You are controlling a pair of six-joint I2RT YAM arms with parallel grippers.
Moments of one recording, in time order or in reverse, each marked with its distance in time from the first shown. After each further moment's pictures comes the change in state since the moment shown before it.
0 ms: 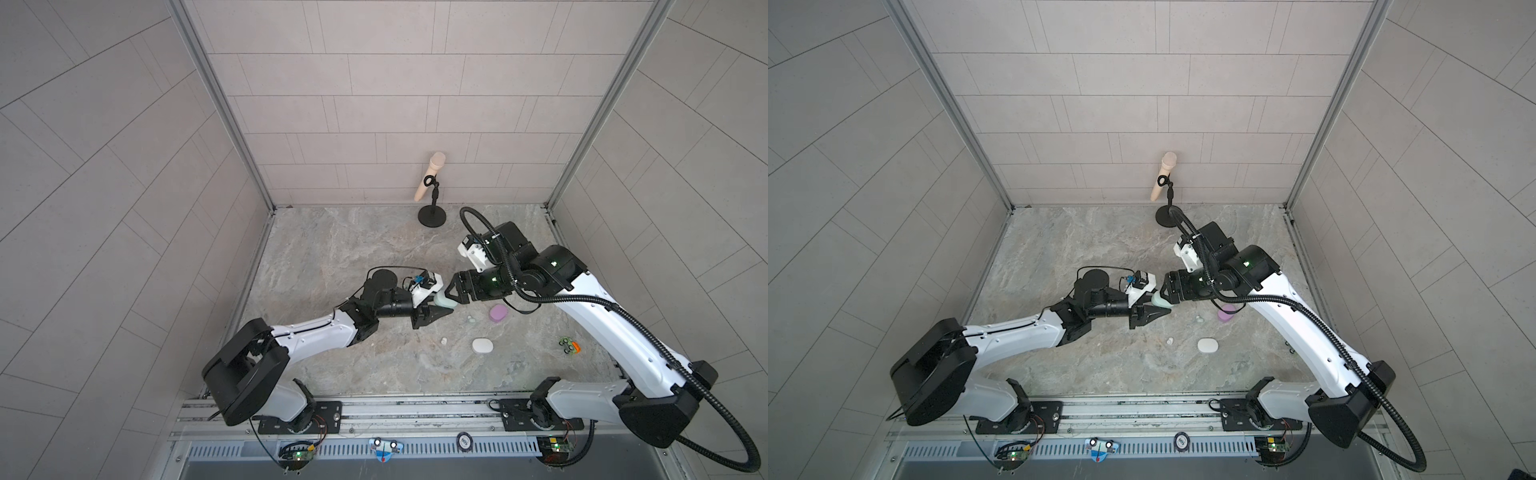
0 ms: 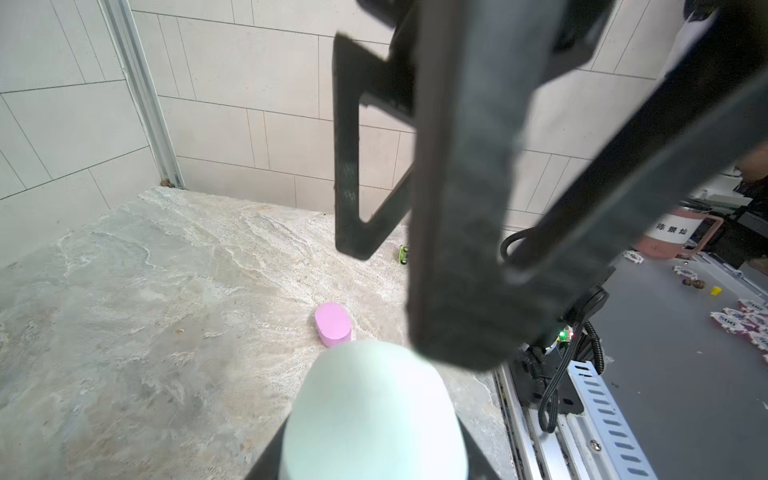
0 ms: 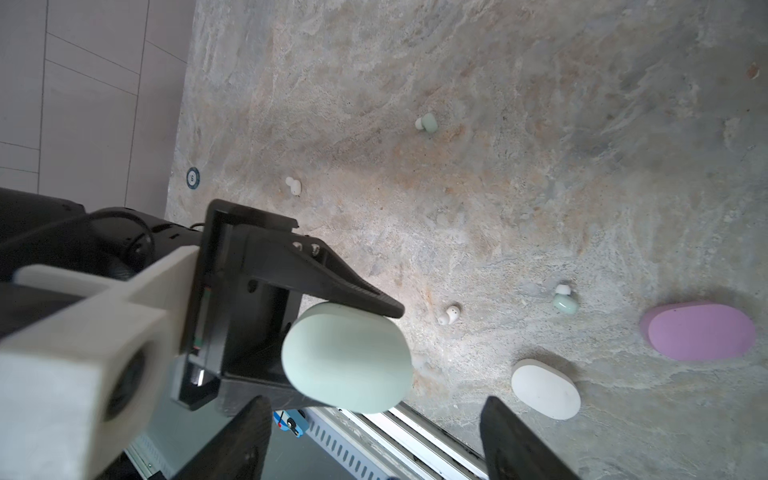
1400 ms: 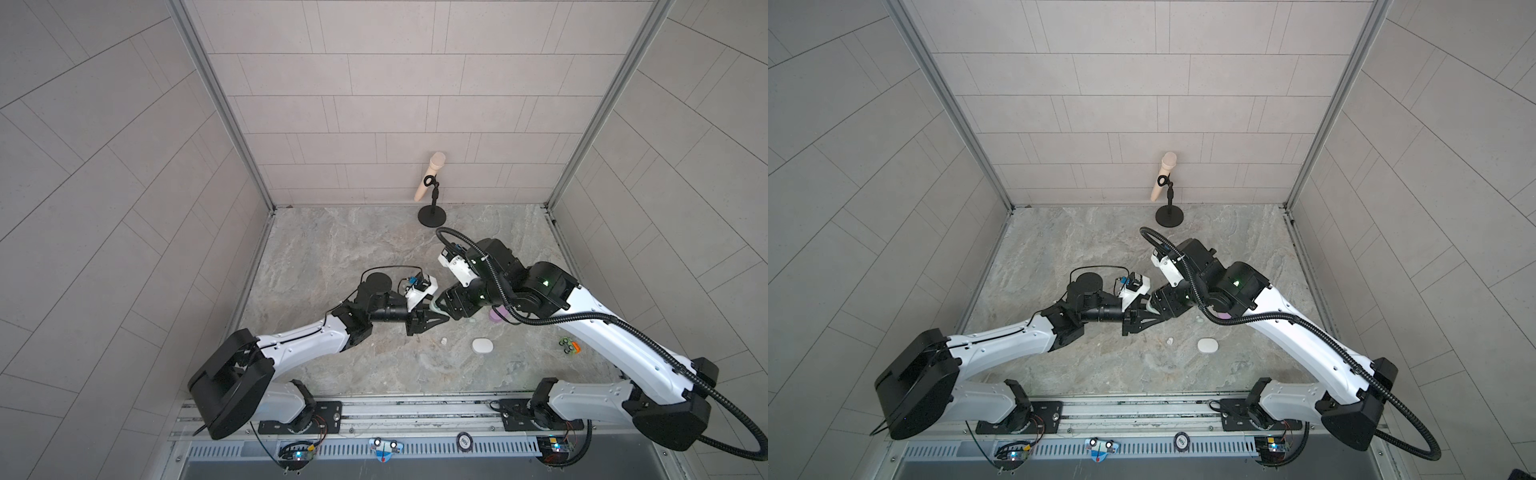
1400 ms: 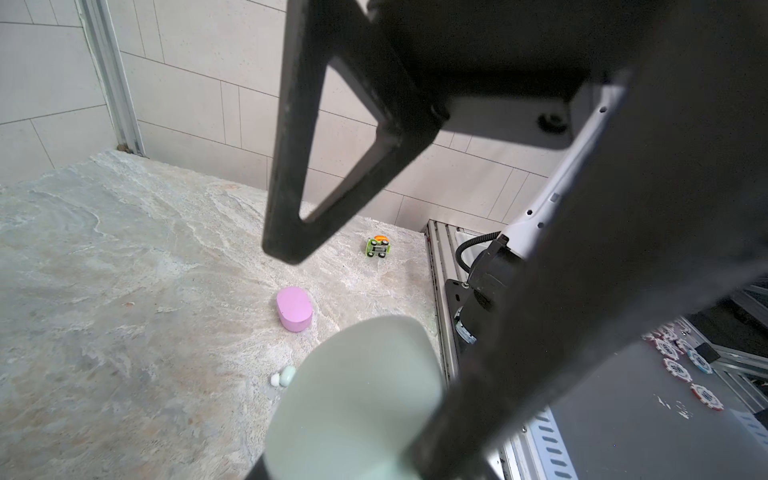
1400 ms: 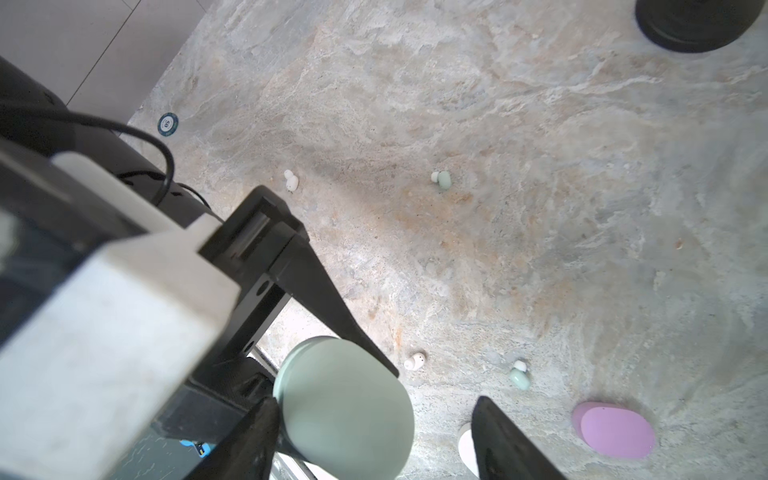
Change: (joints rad) left arm 0.000 -0.078 -0.044 -0.067 0.058 -0.096; right arm 0.191 -0.041 -0.040 0.127 0.232 -0.190
